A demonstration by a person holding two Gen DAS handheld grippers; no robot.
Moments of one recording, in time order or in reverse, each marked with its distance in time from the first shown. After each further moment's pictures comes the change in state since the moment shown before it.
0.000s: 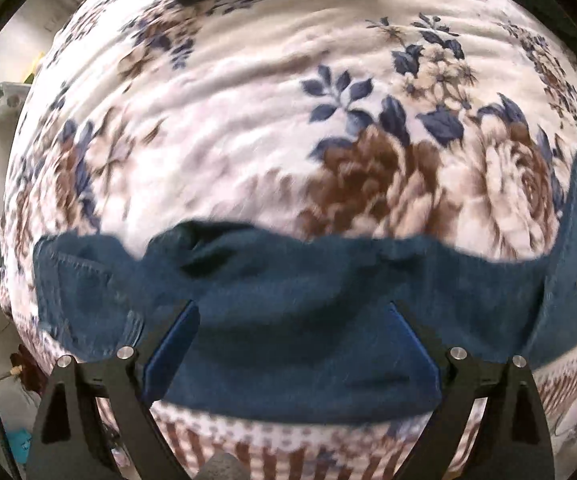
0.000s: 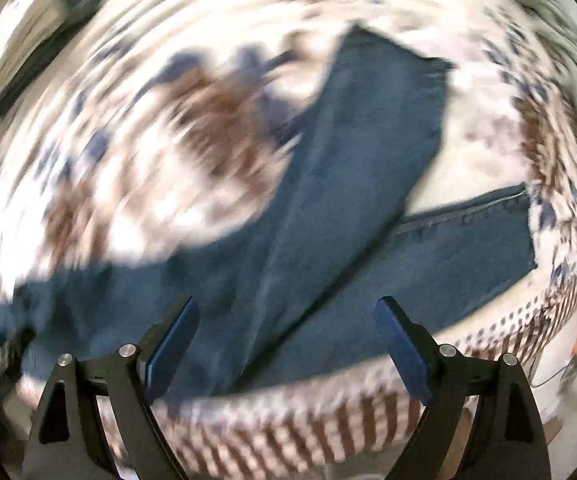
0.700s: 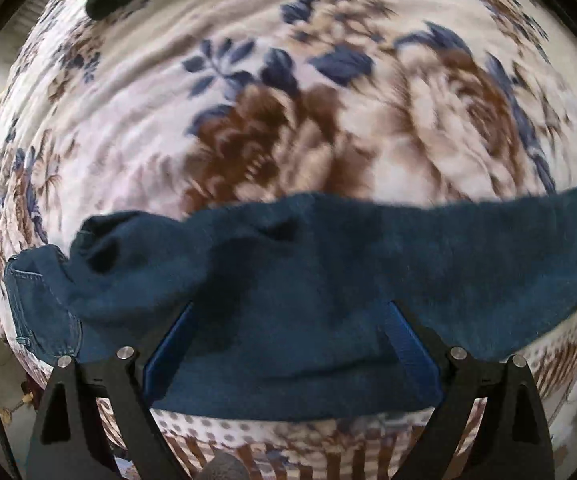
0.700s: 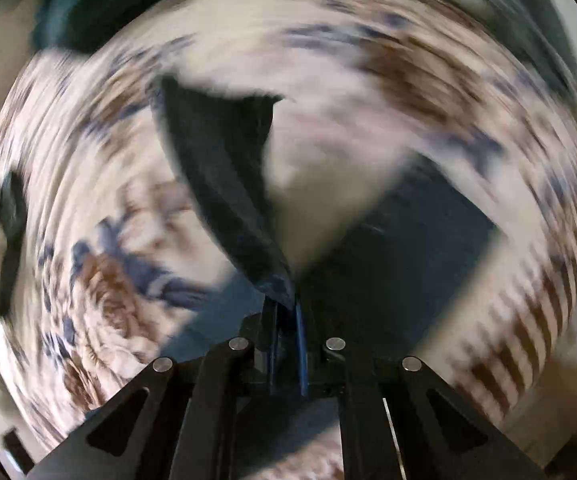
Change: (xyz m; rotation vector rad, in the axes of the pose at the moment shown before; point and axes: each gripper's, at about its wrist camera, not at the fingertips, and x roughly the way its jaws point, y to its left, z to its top) left arm 0.015 -0.081 -0.032 0.149 0.067 -0.018; right arm -0.007 -0.170 -0.008 0.542 -0.207 0.158
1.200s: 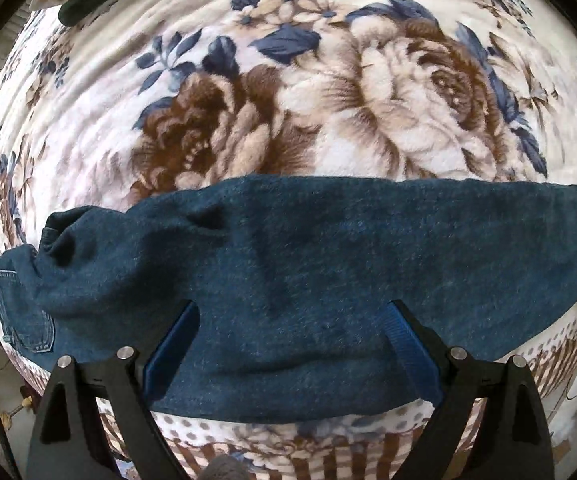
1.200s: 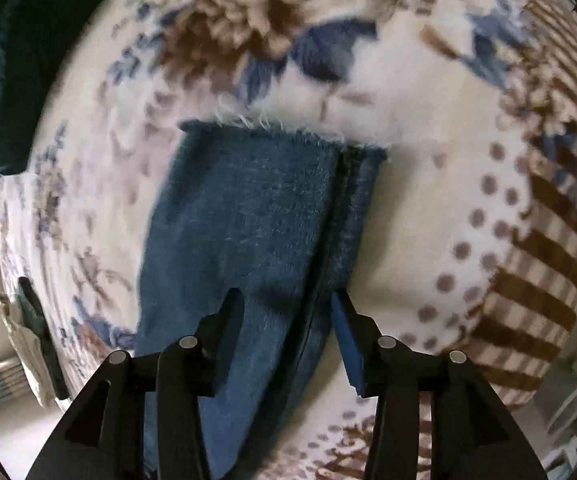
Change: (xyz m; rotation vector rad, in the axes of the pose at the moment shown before) left arm 0.019 -0.041 -0.015 0.011 0.008 -0.002; right arm 0.053 -0.144 -0.009 0.336 0.092 0.160
